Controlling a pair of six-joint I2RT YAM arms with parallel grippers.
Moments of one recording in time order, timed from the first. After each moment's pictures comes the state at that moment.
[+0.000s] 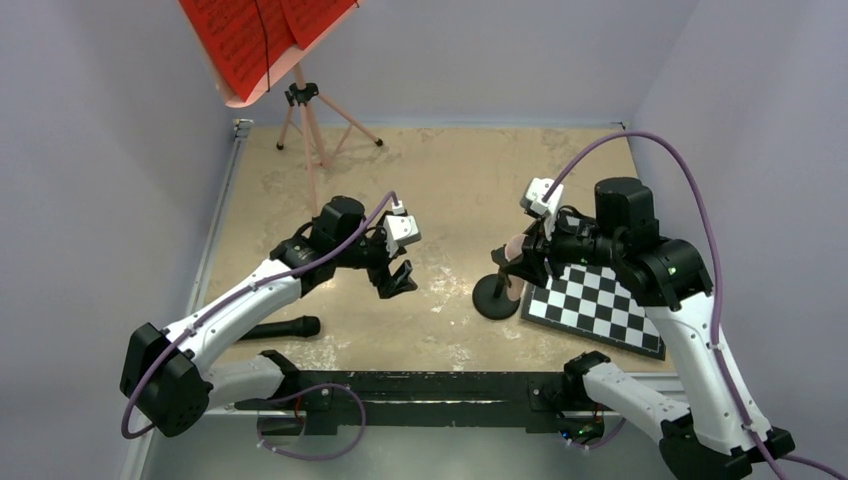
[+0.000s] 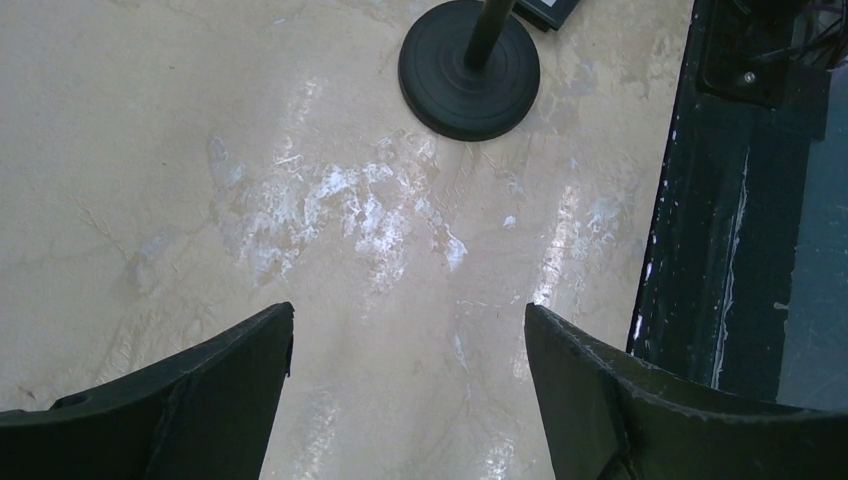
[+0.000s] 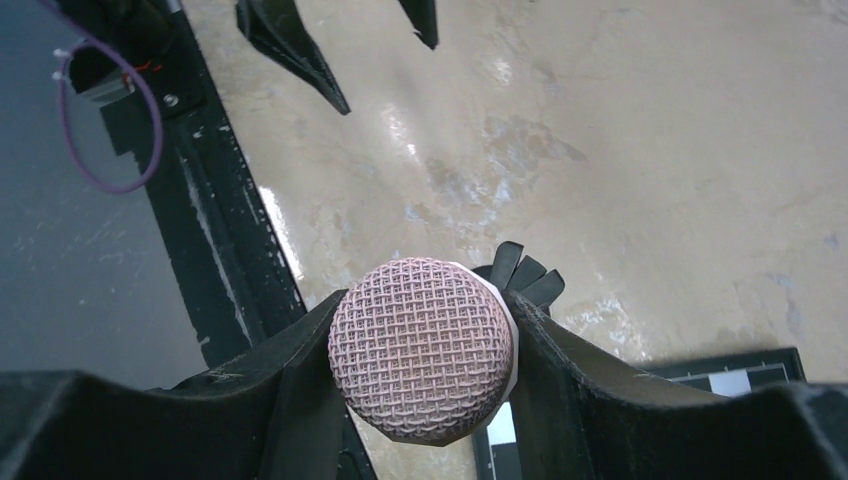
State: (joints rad) left arm -0.62 1.17 0.87 -0.34 0.57 0.29; right arm 0.39 0.91 1.33 -1.04 -0.60 -0.35
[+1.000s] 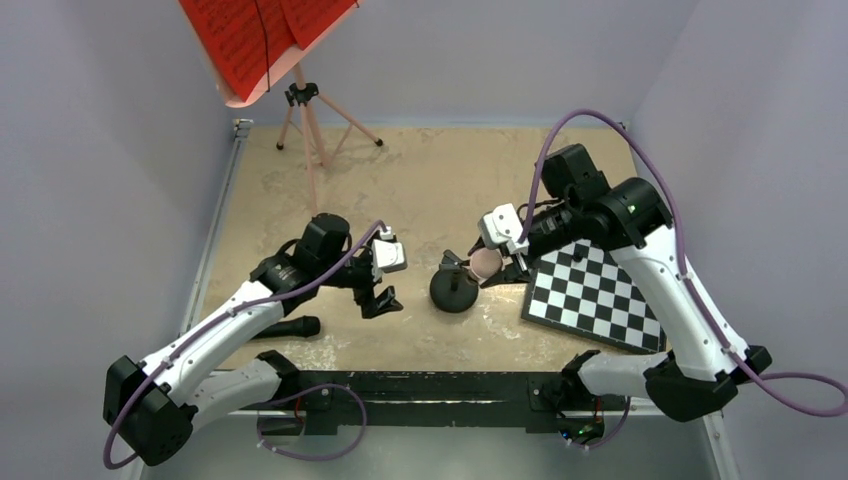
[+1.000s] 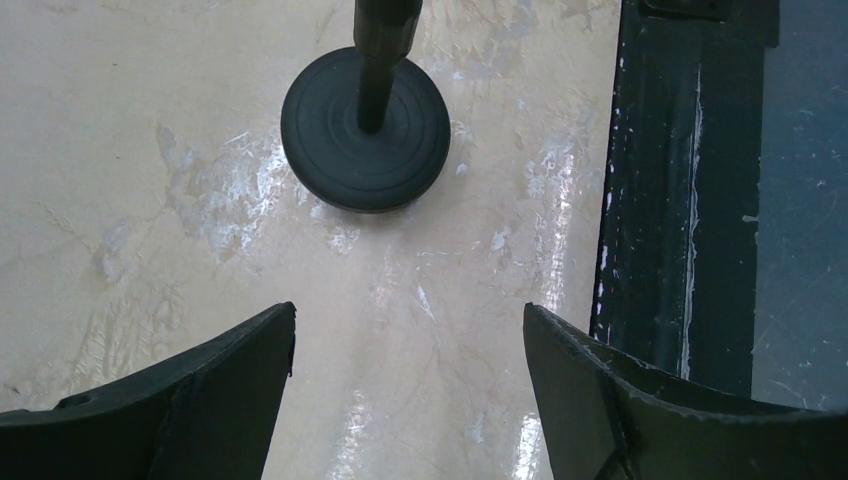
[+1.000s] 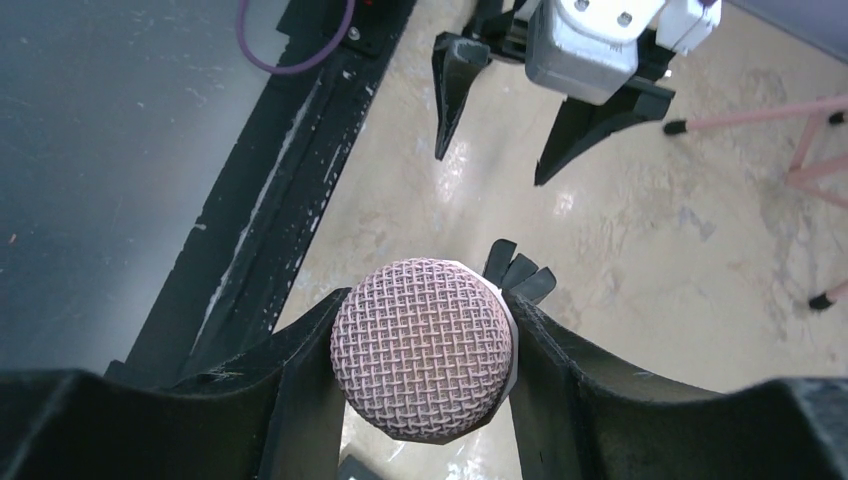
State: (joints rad) left arm -0.62 1.01 0.78 -0.45 0.63 0.43; right arm 0.58 1.23 1.65 -1.38 -0.91 -1.10
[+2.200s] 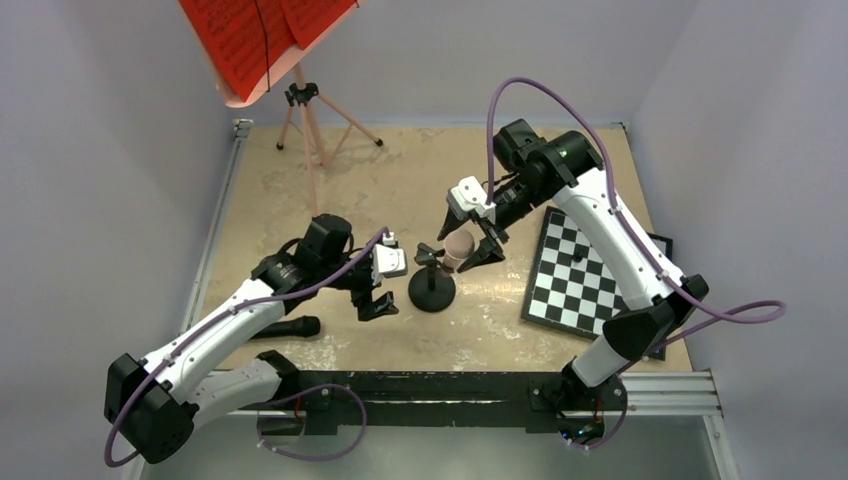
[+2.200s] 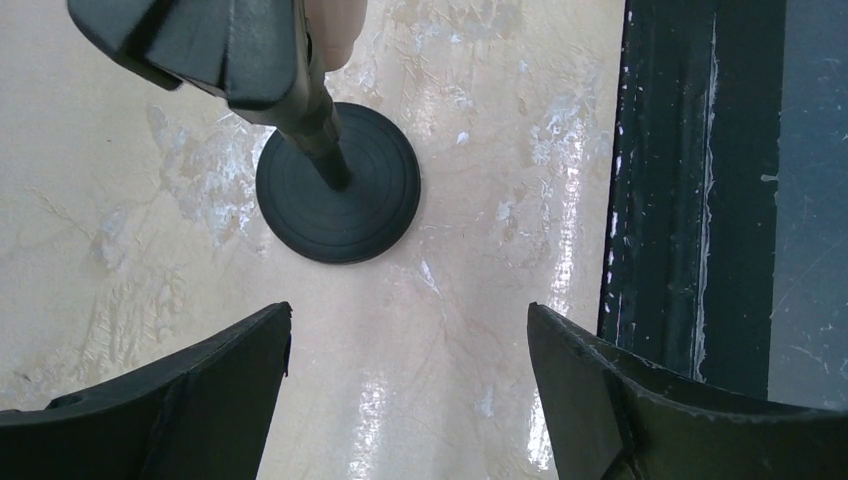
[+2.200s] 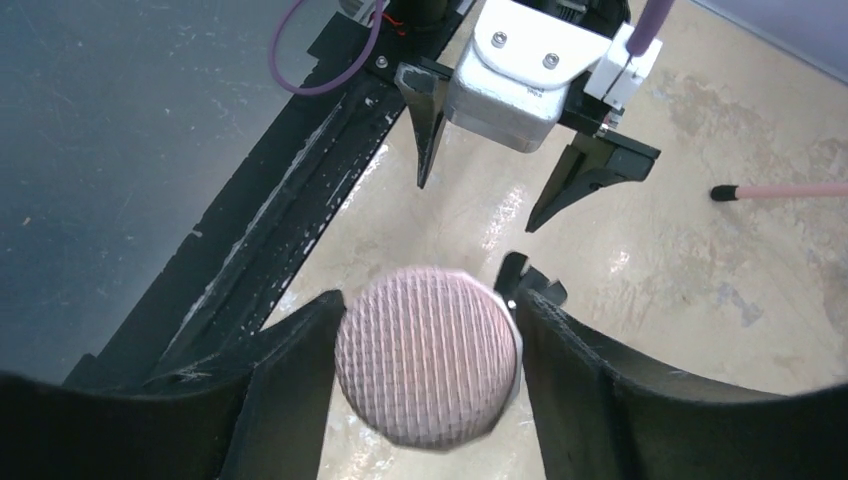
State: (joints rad) left arm -0.62 1.00 0.79 -0.53 0.62 0.51; right arm 0.58 1.60 1.89 -1.59 -1.06 -1.42
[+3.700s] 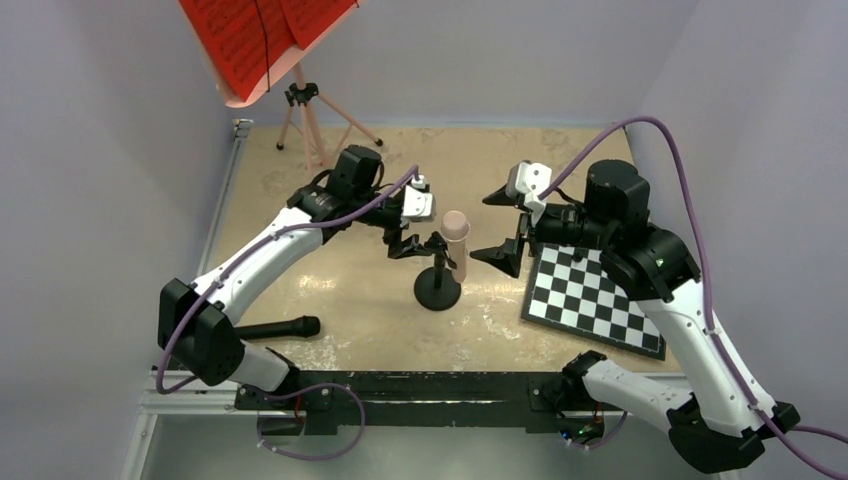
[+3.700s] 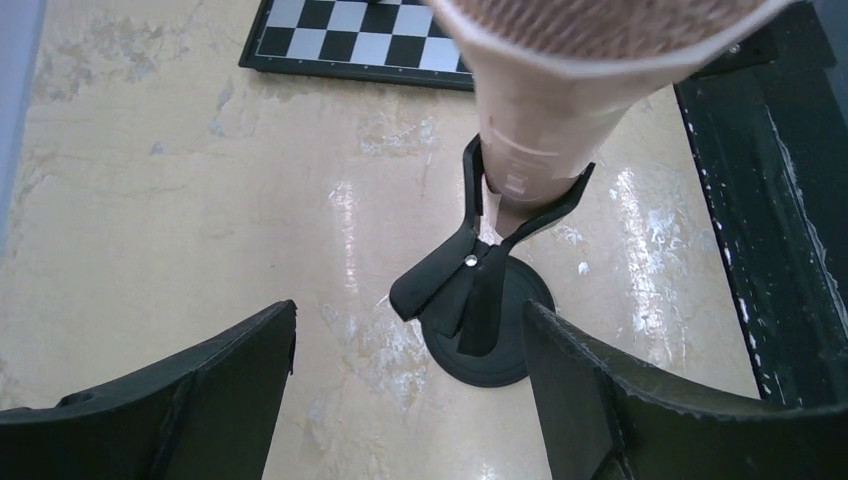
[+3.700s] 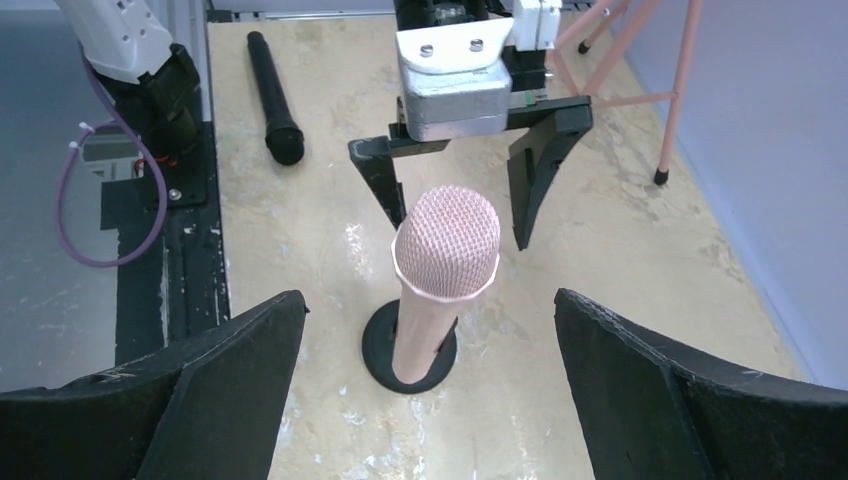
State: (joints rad) left arm -0.57 1.44 1.28 -0.52 0.84 0.75; right arm 0.54 0.99 1.38 -0.70 -0.69 -0.38
